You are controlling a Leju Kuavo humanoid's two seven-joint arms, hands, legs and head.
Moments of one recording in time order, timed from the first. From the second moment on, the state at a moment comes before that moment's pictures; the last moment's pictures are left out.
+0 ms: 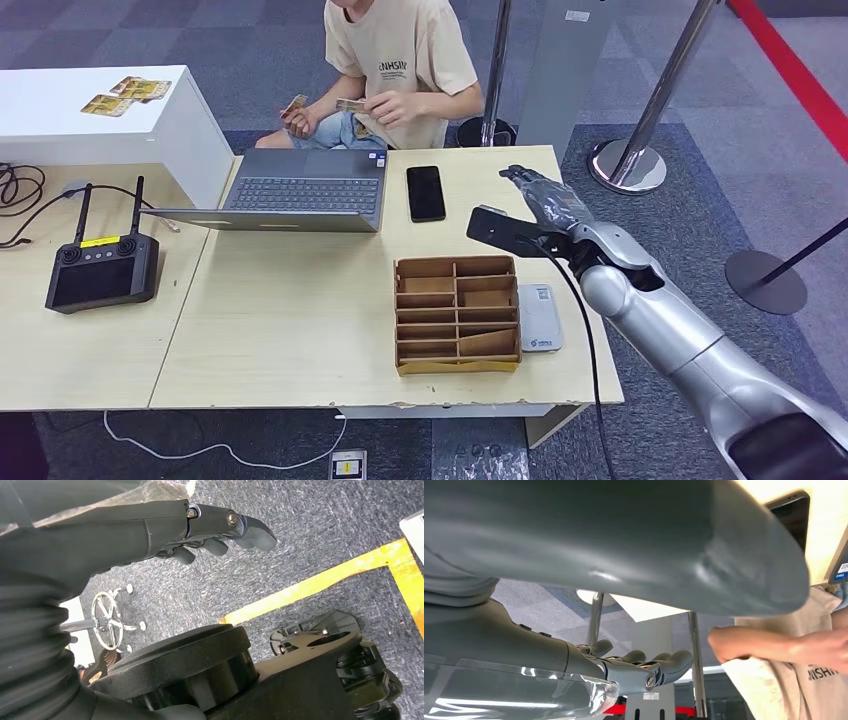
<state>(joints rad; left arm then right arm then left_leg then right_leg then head) -0.14 0.05 -1.31 -0.22 0.80 0.31 0.22 -0.78 -0.42 0.76 -1.26 0.55 -0.02 0.37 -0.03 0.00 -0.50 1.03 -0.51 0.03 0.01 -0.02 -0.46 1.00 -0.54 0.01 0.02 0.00</state>
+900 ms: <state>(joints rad) -0.14 0.03 -1.31 -0.22 0.80 0.33 0.23 -0.63 -0.40 0.59 -1.34 0.47 -0.41 0.16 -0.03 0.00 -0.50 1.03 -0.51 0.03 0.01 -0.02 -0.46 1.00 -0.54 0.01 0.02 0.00</state>
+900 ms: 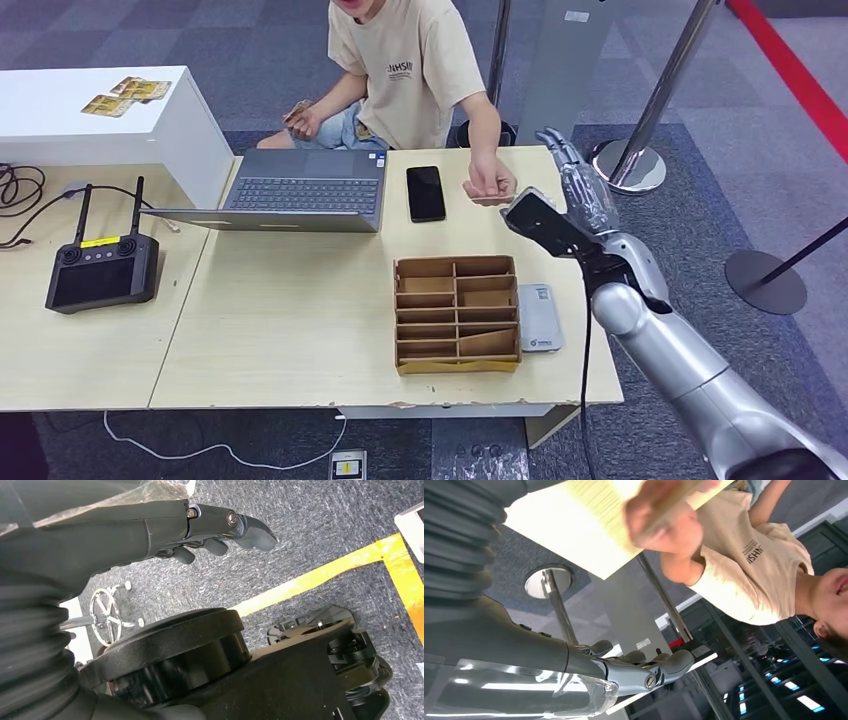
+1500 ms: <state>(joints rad) -0.14 0.02 -1.31 -0.22 0.78 0.32 0.23 -0.56 -0.39 0.56 -1.33 0.66 -0.48 0.18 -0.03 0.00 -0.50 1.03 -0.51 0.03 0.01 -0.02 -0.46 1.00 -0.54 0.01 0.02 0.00</state>
